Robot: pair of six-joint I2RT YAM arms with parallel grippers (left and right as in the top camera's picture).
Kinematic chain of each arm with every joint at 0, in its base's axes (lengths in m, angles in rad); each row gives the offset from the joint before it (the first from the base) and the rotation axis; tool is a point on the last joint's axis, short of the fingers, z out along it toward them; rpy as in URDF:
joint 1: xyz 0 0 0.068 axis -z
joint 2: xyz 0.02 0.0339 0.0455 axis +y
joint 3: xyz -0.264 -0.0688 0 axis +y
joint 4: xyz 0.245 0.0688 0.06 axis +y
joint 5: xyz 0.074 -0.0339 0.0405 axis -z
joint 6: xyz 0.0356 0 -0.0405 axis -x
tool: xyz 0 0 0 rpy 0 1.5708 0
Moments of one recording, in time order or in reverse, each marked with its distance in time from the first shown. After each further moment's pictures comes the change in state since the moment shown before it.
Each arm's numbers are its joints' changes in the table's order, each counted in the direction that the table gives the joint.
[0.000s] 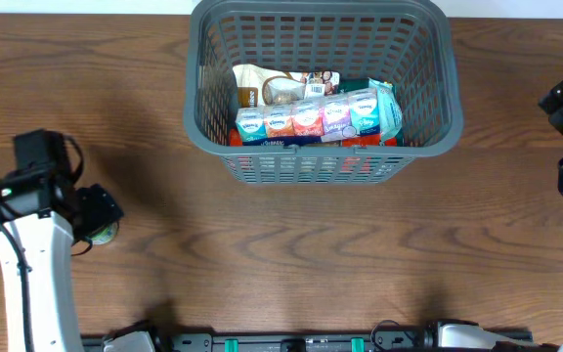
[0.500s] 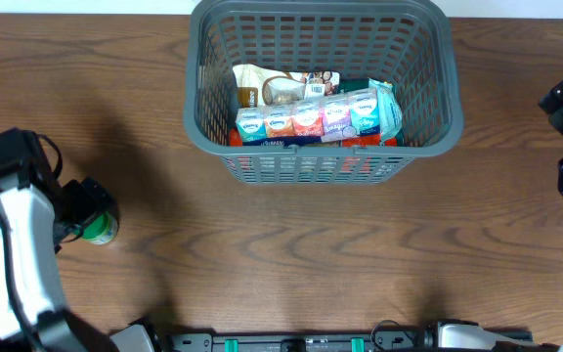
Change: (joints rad) left arm -0.130 0.195 0.017 -0.135 0.153 -0.056; right arm 0.000 0.000 0.000 0.000 0.000 0.000
